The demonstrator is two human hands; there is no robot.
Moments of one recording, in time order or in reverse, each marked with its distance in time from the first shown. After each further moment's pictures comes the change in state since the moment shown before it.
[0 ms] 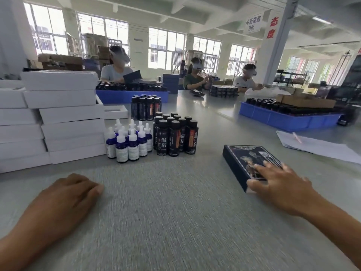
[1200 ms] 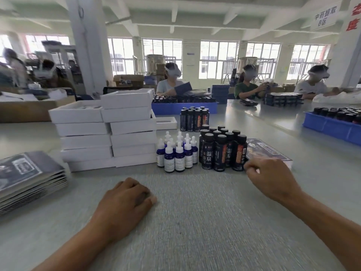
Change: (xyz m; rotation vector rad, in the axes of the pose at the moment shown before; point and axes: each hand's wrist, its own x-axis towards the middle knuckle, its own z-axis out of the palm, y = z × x) left_hand -0.005 0.025 -0.004 0.106 -0.001 -0.071; right_hand 0.100 -0.108 0.016 0.414 0.490 -0.604
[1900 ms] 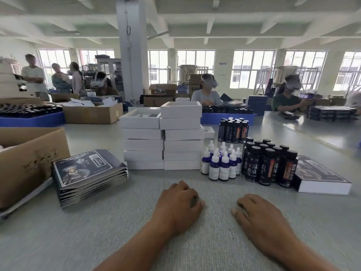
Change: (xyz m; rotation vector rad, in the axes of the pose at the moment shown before) left_hand -0.005 0.005 -0.005 0.039 -0.008 -0.006; right_hand -0.055 -0.123 0.054 0.019 -0.314 -0.095
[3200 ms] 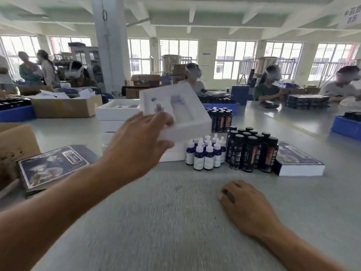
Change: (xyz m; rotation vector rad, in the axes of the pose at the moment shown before) left_hand 0.007 0.015 -0.142 0.105 0.515 0.289; right_hand 0.009 -0.001 -0.001 0.014 0.031 0.087
